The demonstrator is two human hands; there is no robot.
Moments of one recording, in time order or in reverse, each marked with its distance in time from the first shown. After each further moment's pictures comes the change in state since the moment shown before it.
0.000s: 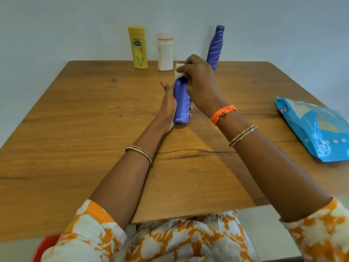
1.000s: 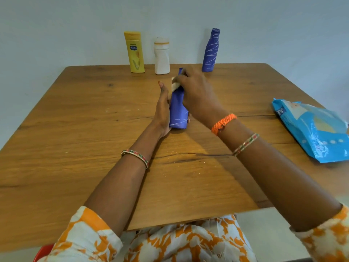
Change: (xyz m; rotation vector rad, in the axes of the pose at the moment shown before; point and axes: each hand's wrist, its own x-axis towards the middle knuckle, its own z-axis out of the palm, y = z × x) left_hand -0.011 0.001 -0.003 -0.081 -0.072 0.063; right_hand -0.019 -0.004 -0.007 -0.097 -0.110 -0.043
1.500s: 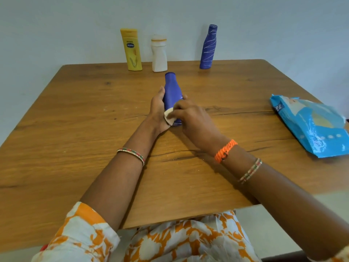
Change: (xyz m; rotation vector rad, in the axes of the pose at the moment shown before) left_hand 0.013 -0.001 -0.008 -0.242 0.026 -0.304; right_hand -0.060 -0.016 0.011 0.167 -0.142 -0.073
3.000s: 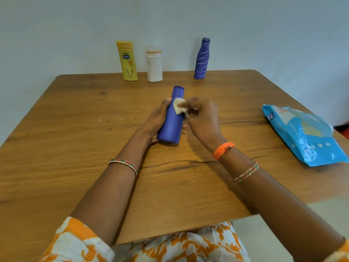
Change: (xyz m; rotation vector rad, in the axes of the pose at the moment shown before) left_hand -0.003 0.001 -0.001 0.410 -0.110 0.146; right_hand 0.014 0.031 -0.005 0.409 0.358 0.394
